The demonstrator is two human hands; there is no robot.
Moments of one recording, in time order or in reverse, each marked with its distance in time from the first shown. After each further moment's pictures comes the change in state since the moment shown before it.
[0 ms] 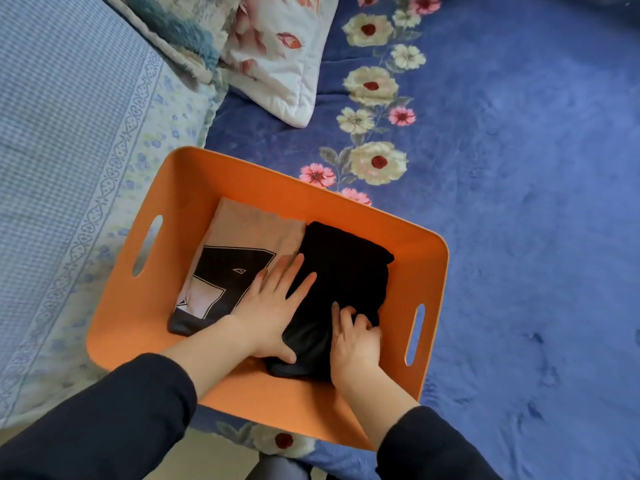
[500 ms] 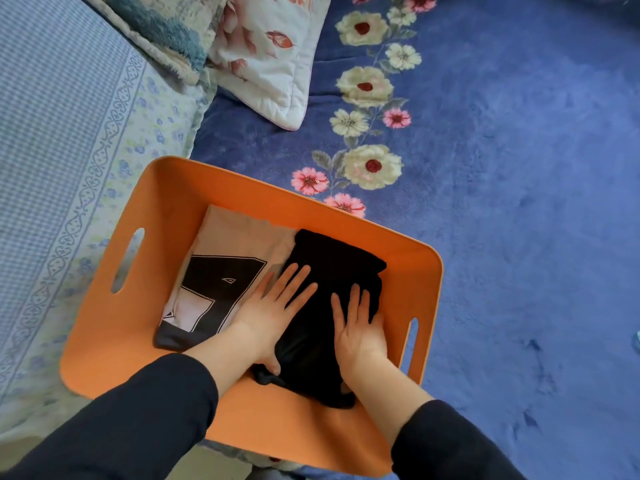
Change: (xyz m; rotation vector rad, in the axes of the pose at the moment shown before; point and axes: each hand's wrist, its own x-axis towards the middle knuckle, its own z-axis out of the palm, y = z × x) left_hand 0.025 0.002 0.002 0.218 -0.070 0.022; right_hand 0.023 0.028 -0.012 -0.061 -0.012 -0.020
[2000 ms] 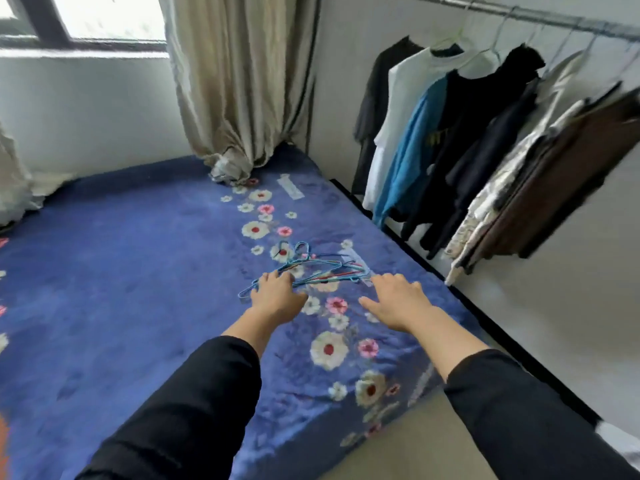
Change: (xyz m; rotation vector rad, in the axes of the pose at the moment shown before) left_hand -0.056 0.721 -0.246 -0.310 0.441 0.240; right_hand -0.531 0.438 0.449 0.814 0.540 0.790
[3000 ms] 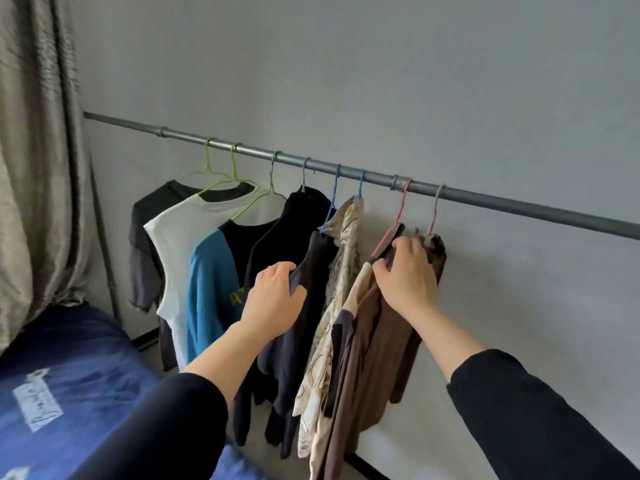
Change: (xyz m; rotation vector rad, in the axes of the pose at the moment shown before) left_hand 0.330 0.576 -0.031 -0.218 0.226 0.715; right_hand 0.233 0.515 -0.258 0.206 1.052 0.513
